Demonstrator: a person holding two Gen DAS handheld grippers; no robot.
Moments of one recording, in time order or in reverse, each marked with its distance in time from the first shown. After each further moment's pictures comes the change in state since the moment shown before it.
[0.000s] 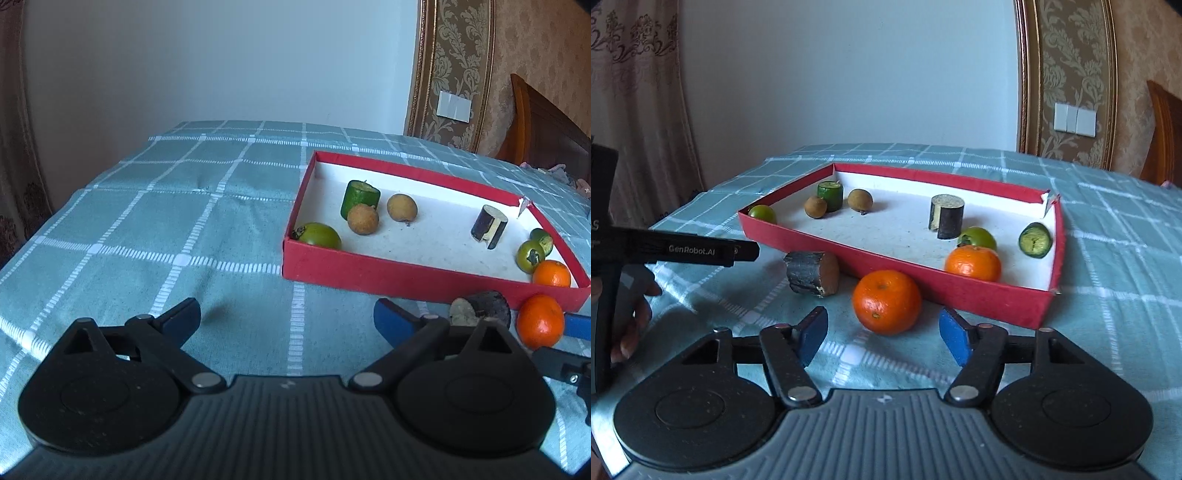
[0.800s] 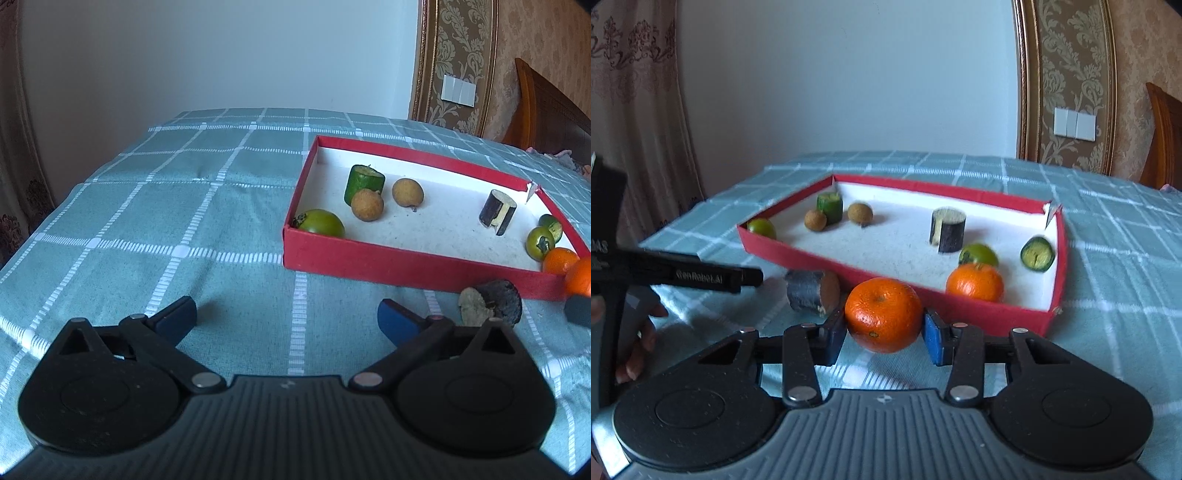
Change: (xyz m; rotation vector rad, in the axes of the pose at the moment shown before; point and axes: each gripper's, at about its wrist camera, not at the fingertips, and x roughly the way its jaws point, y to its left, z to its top) left arm 0.005 -0.007 0.000 0.035 0.034 0.032; right arm -0.015 -0.003 0.017 0.007 -0.071 -0.009
